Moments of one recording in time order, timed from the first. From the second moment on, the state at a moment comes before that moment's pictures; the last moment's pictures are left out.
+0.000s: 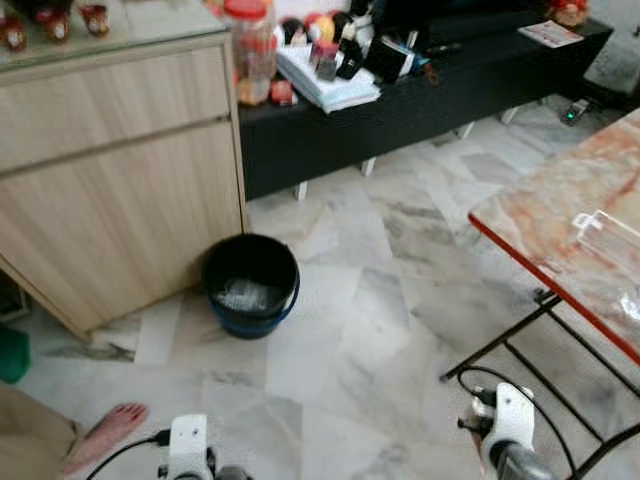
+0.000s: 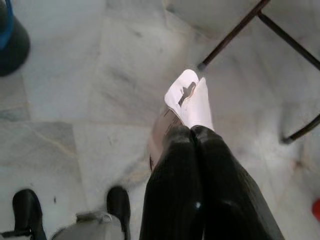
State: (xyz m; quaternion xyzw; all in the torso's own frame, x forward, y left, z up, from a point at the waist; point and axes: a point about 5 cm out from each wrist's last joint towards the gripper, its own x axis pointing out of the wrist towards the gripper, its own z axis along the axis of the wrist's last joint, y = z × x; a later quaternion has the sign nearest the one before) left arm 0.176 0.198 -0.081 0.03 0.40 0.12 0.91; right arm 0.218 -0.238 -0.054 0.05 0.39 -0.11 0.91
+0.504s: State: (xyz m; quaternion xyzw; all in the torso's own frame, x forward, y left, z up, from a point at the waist) left arm 0.177 0.199 -0.081 0.03 0.40 0.12 0.91; right arm 0.219 -0.234 -0.055 0.05 0.39 -0.10 0.92
